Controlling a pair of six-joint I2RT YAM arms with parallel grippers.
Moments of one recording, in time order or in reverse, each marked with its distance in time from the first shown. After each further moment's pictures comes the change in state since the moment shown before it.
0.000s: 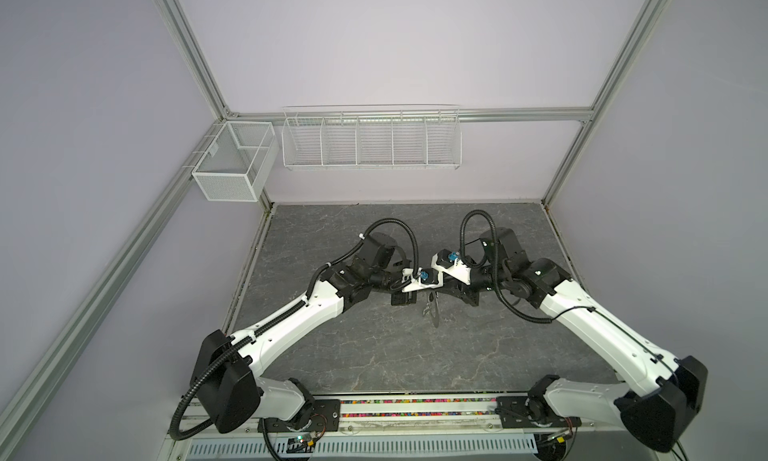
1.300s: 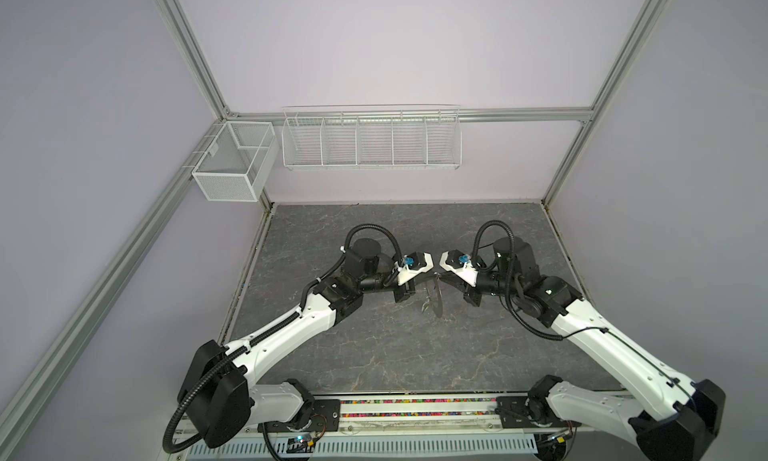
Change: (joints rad) left arm 0.036 -0.079 -0.181 0.426 0.034 -0.345; right arm 0.001 -0.105 -0.129 0.211 0.073 0.065
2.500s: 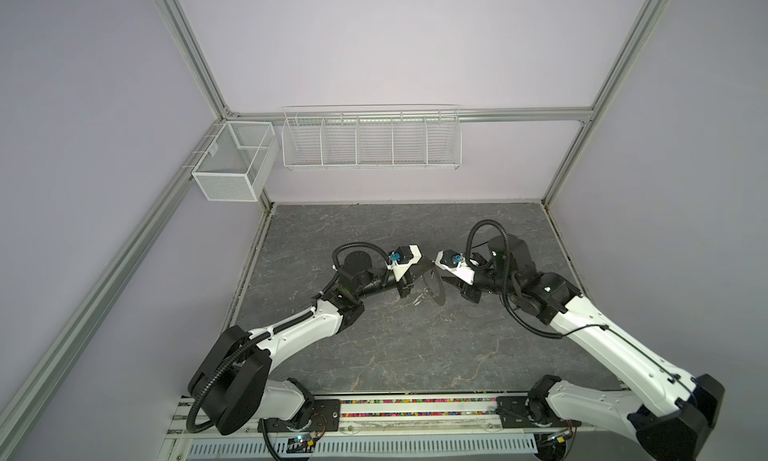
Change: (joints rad) left arm 0.031 0.071 -0.193 0.585 -0.008 -0.272; right arm 0.021 -0.025 0.052 -0.073 0.132 -0.068
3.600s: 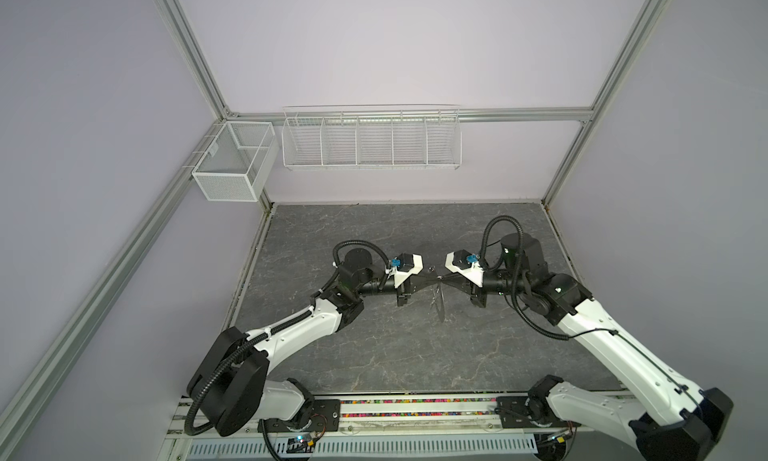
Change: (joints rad) left arm 0.002 -0.004 0.025 -0.064 0.232 0.003; right arm -0.056 0.009 -0.002 -0.006 -0.283 0.036
